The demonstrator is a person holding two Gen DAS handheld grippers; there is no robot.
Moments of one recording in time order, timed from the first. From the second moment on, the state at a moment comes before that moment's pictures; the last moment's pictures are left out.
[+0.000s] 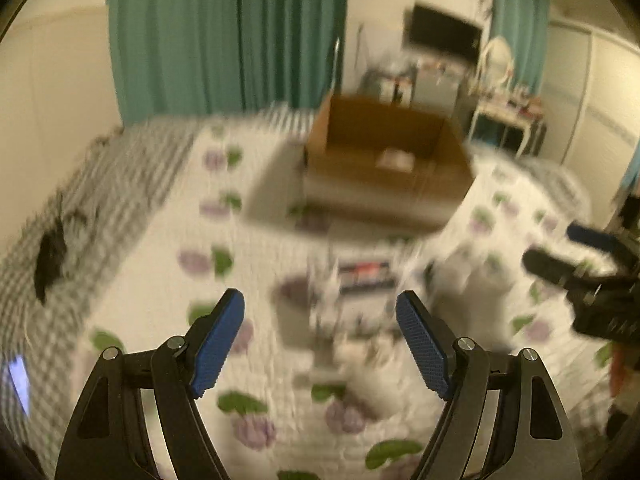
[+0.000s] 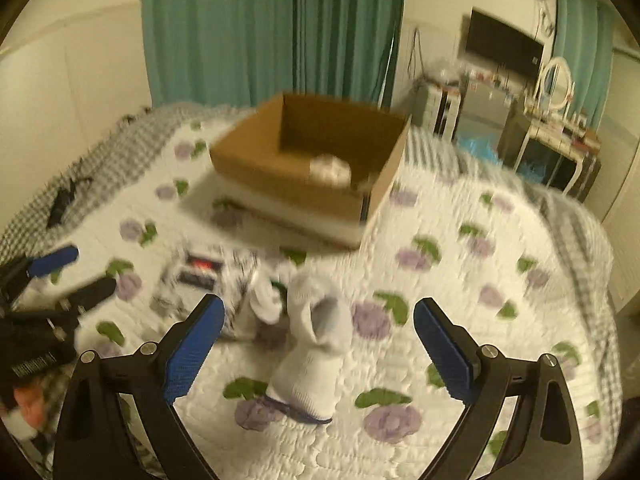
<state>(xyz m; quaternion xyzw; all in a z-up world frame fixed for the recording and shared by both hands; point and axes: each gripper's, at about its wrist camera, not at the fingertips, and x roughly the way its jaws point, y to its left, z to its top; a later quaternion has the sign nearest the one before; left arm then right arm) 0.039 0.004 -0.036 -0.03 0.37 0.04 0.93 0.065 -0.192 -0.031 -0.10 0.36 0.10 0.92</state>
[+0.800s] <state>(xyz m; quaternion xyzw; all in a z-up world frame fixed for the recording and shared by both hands) 0.053 -0.025 -0.138 -0.04 0.48 0.01 0.88 0.108 -0.193 -0.108 -0.11 0.48 0.09 0.86</state>
